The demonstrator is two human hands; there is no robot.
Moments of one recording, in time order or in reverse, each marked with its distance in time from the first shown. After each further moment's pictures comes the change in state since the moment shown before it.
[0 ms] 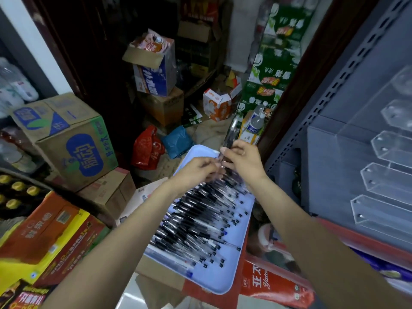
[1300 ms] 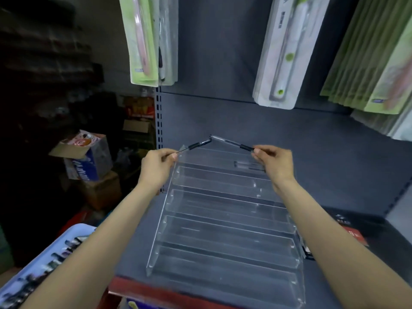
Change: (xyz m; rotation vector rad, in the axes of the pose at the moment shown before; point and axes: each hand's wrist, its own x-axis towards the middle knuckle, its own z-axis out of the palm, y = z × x) left_hand 0.070 0.232 0.313 0.432 0.644 0.555; right_hand -0.048 -0.083 -0.495 0.047 0.546 -0.398
